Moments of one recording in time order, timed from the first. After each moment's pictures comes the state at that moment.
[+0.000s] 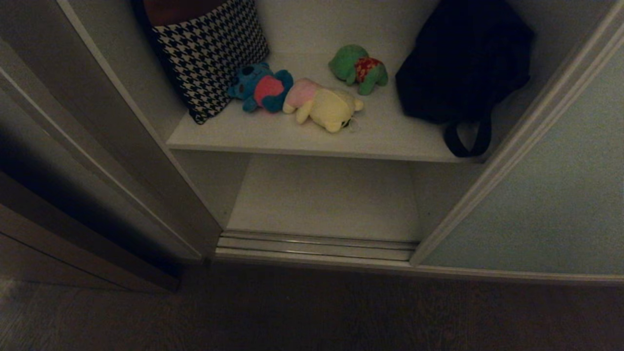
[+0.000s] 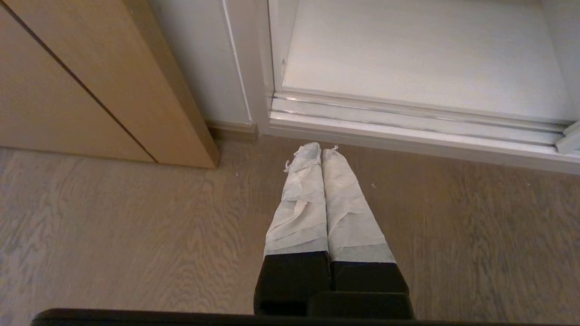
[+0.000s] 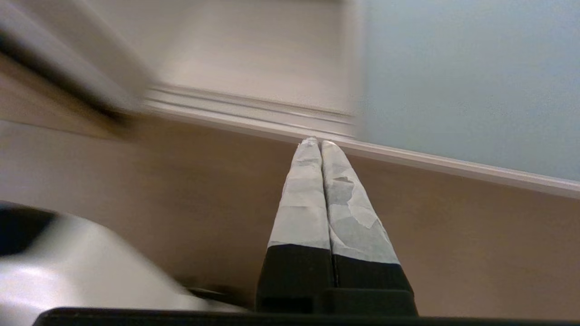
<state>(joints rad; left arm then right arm) 0.01 0.00 -0.02 0.02 0.00 -0.02 0.05 0.41 -1.13 0.81 0.21 0.13</state>
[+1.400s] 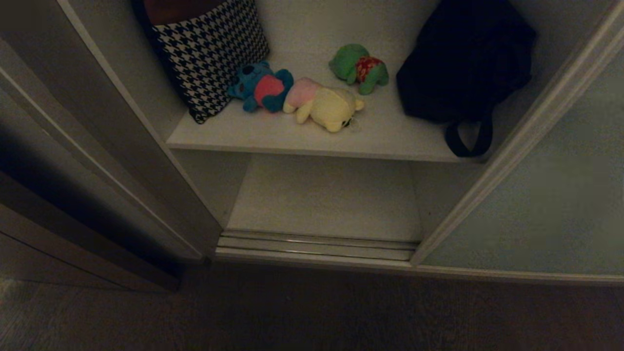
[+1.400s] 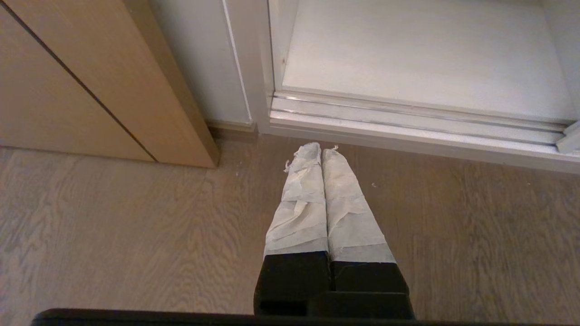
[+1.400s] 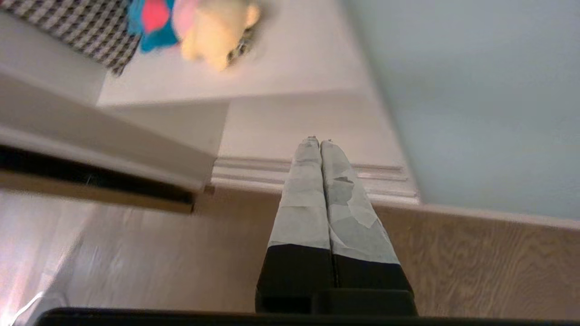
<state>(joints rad) 0.01 0.00 -0.02 0.02 0.00 -0.02 -0.03 1.11 -1.29 0.27 0.34 0.37</state>
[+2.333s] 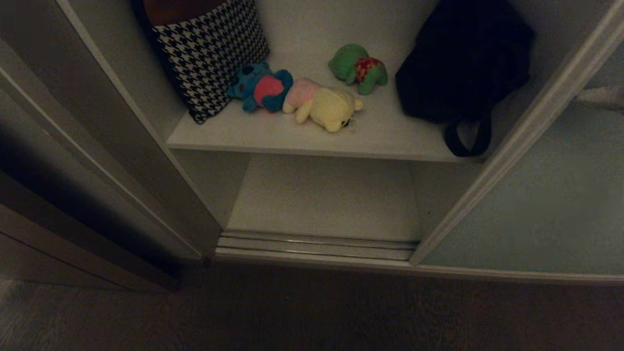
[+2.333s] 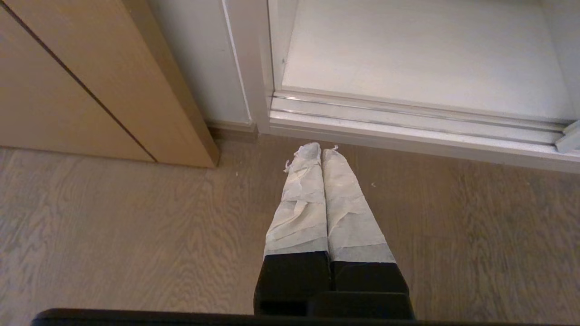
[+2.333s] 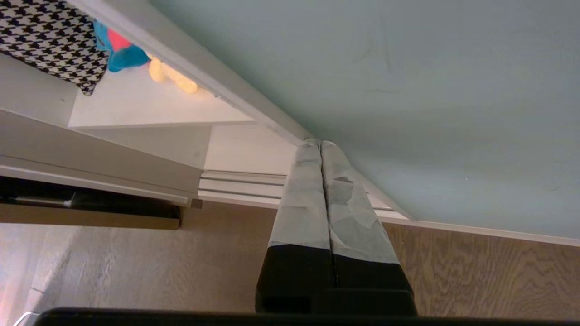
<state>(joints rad) 0.01 0.00 -0.02 0.02 0.00 -0.02 -0.06 1.31 -1.35 0.15 0.34 0.37</state>
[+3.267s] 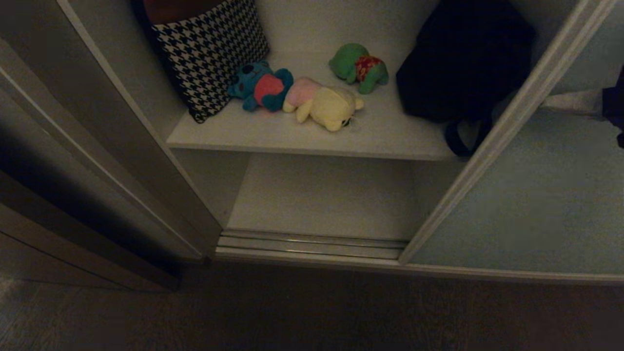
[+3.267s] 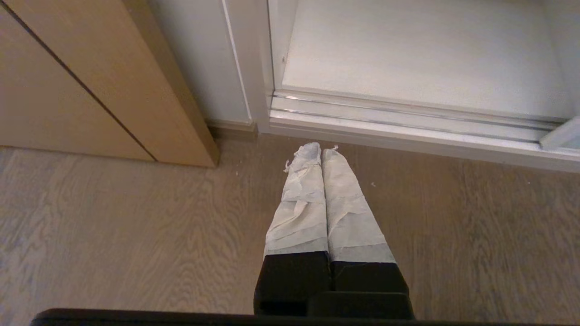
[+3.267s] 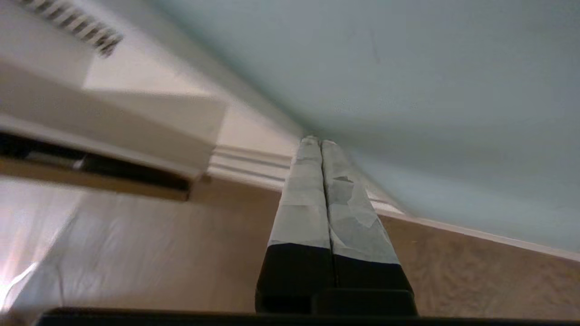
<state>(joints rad) 0.01 0.00 -0.02 0.02 0.00 -0.02 0.06 1.33 -1.35 0.15 0.34 0.31</state>
